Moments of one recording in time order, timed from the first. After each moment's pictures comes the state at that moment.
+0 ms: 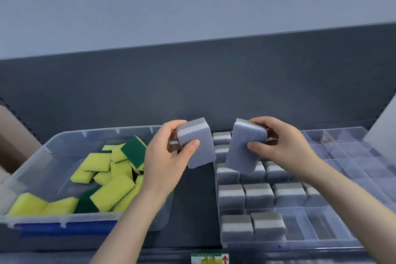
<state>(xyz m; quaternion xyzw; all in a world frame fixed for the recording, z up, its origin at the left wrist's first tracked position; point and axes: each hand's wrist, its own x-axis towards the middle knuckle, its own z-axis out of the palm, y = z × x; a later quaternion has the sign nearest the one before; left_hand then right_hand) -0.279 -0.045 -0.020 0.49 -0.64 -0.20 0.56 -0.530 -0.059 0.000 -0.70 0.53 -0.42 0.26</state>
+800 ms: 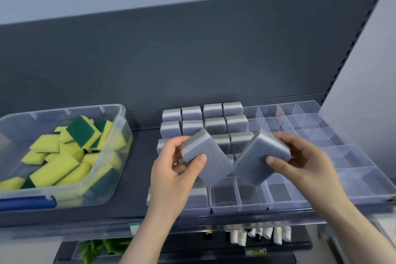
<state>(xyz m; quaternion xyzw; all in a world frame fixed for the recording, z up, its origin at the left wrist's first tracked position) -0.442 0.024 -0.071 0.48 -0.59 -0.34 0.56 -0.686 0.034 -0.061 -0.56 0.56 -0.51 0.33</state>
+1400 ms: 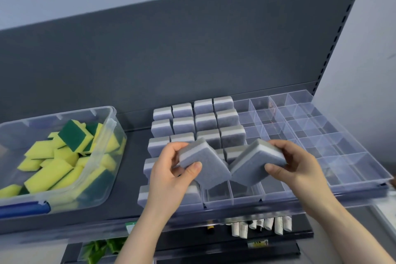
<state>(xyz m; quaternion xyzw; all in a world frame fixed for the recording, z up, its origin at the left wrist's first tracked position) -0.451 0.022 -0.089 0.50 -0.61 -0.38 0.48 -0.707 0.042 -0.097 -0.51 0.53 -0.53 0.42</state>
